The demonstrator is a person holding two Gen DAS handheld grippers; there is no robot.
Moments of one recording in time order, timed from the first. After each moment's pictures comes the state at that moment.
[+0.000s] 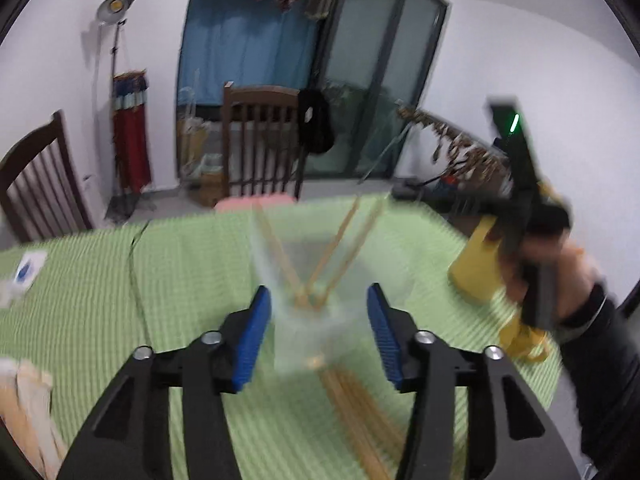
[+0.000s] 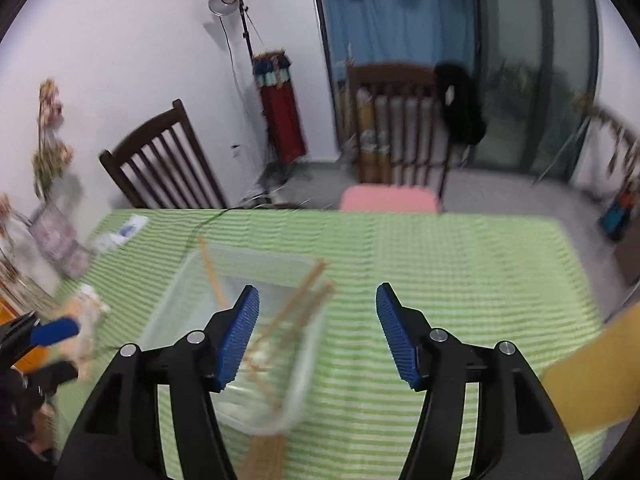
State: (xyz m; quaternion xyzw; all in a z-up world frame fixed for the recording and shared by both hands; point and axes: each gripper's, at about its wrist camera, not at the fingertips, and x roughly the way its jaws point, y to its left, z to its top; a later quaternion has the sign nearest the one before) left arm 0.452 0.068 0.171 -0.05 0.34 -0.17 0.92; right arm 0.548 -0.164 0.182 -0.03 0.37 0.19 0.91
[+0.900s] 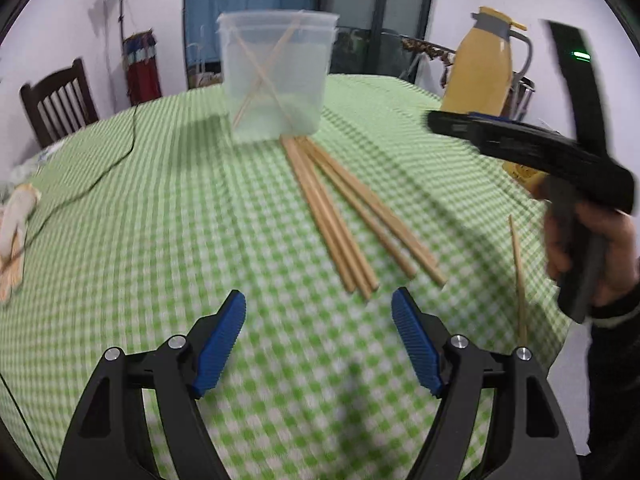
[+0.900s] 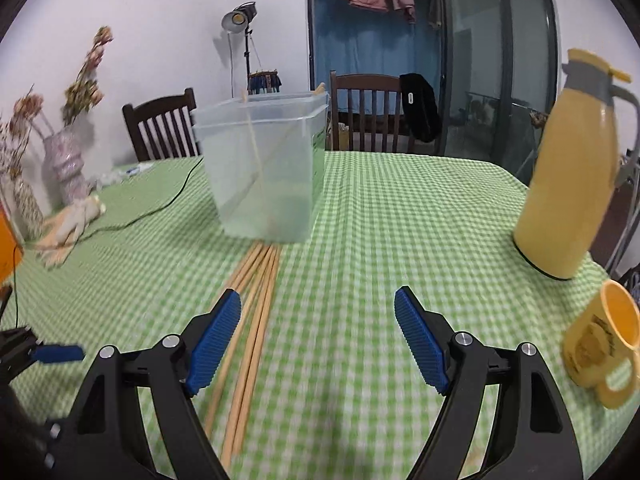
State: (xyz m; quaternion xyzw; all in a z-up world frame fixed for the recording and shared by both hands) left arm 0.249 0.001 -0.011 0.01 0.41 -0.12 0.91; right arm 0.295 -0.210 0.039 -0.03 0.30 0.15 0.94
